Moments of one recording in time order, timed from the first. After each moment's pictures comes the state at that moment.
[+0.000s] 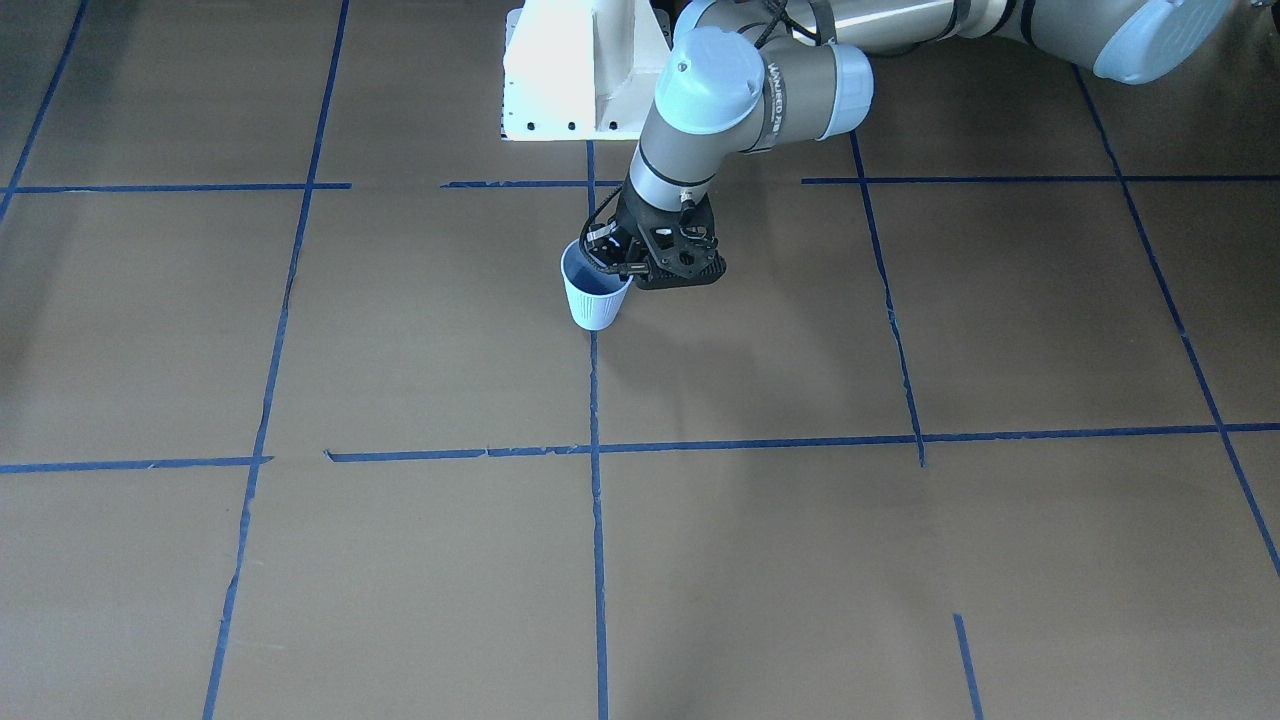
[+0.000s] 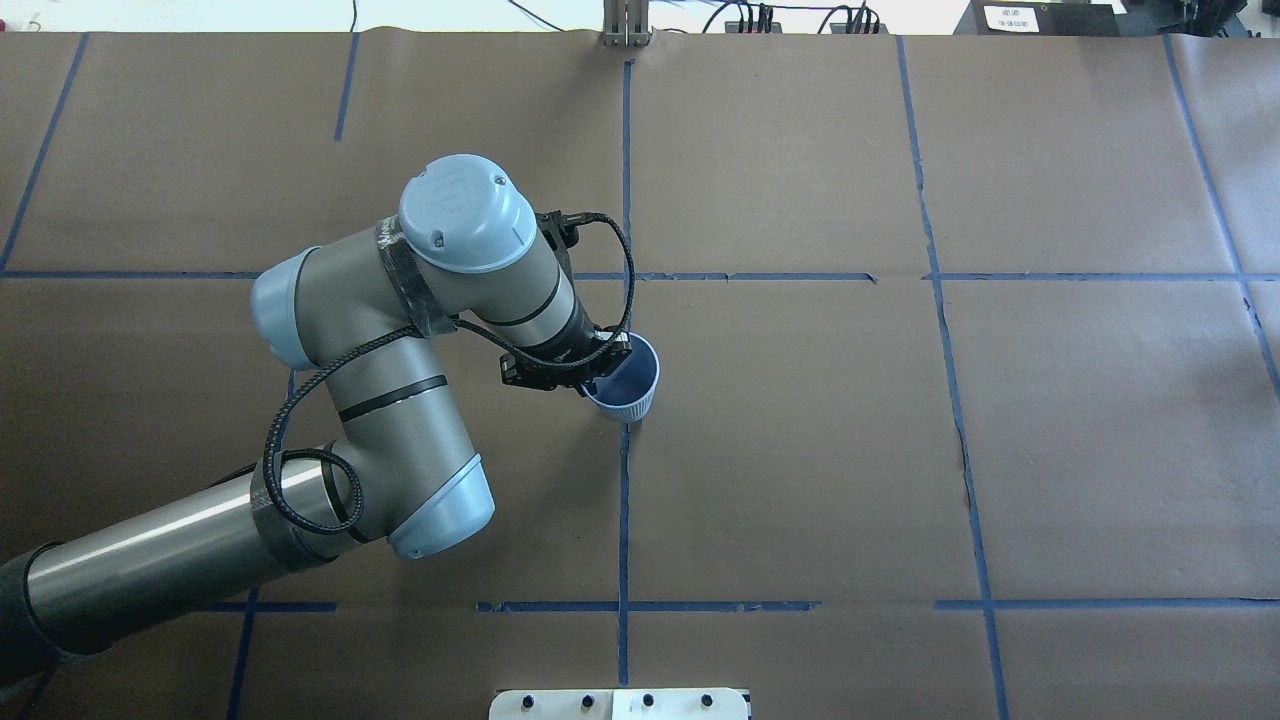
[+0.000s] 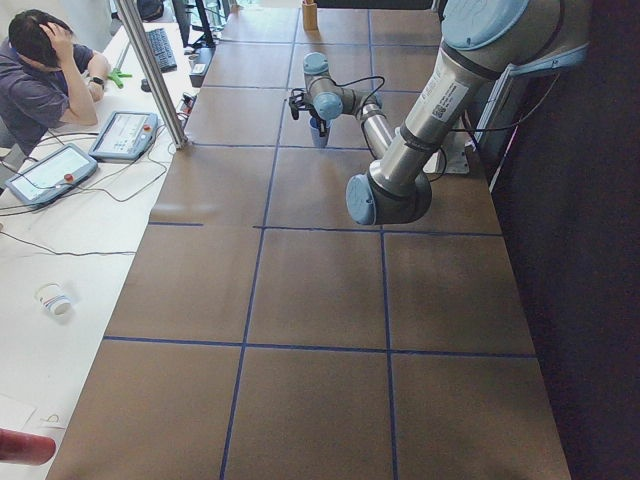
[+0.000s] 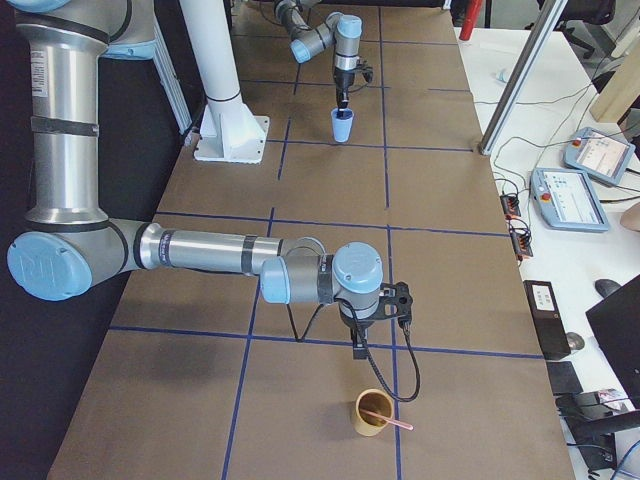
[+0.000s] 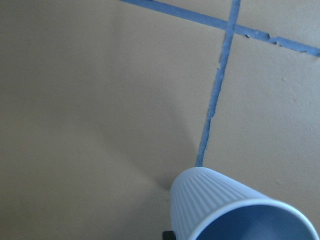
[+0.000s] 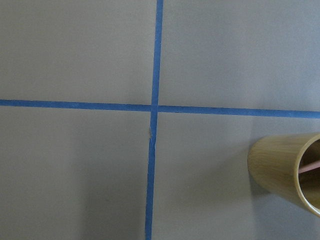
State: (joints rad) left arm -0.55 -2.33 -1.60 -1.70 -2.05 -1.43; right arm 1.61 -1.64 1.61 -1.44 2.37 0.01
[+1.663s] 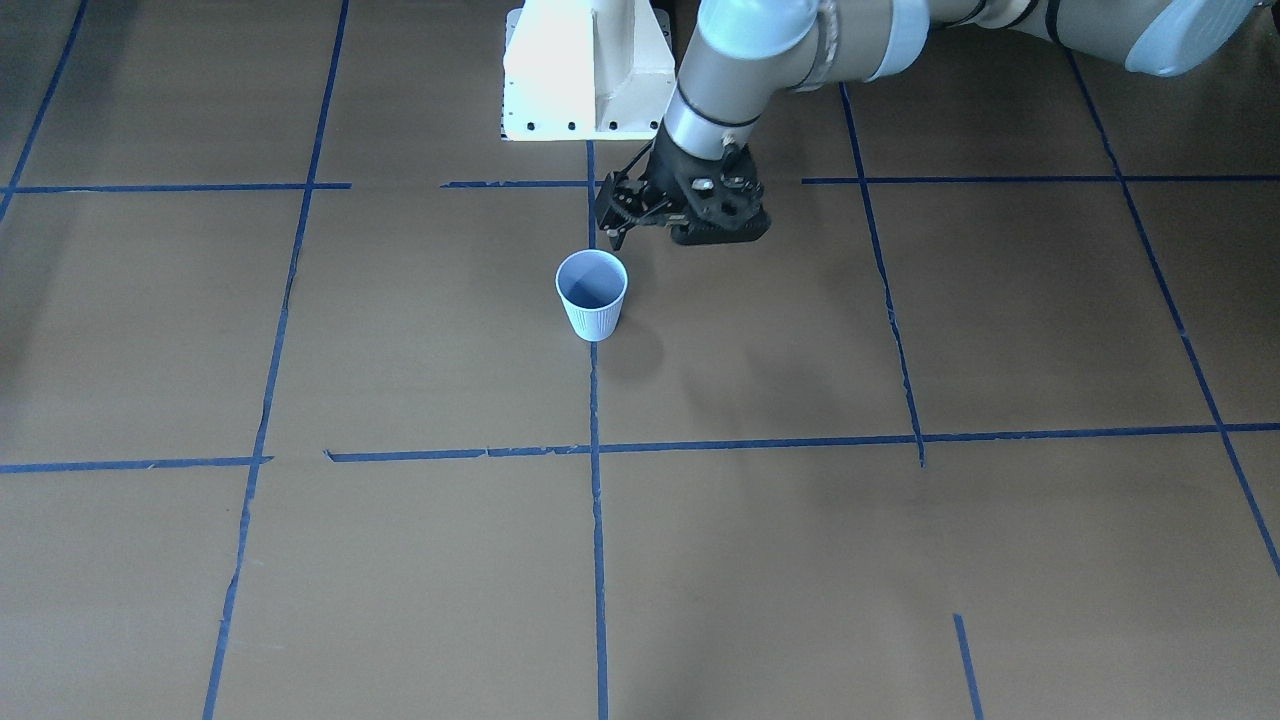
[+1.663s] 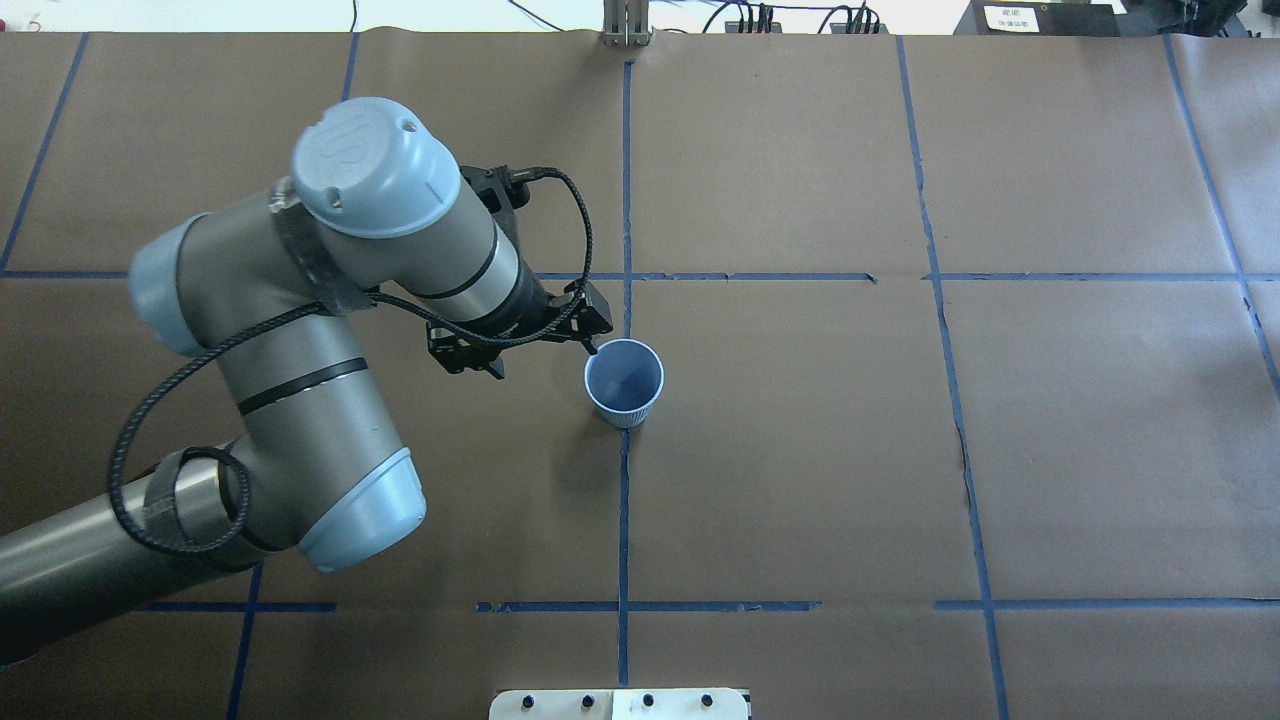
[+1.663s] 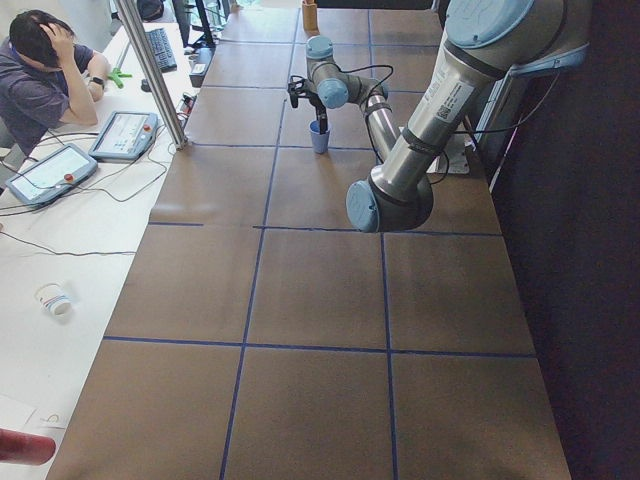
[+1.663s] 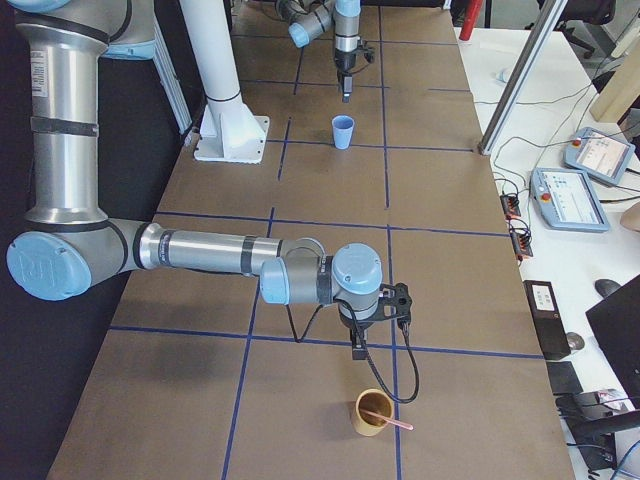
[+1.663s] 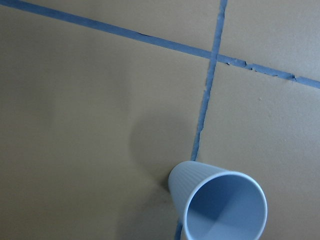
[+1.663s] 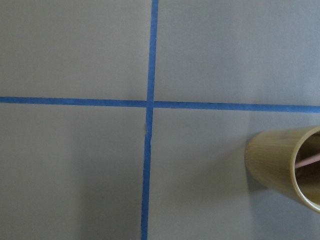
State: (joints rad) left arm -0.62 -2.25 -1.88 -1.51 -2.05 -1.41; right arm 1.61 -1.65 1.60 -1.44 2.37 0.01
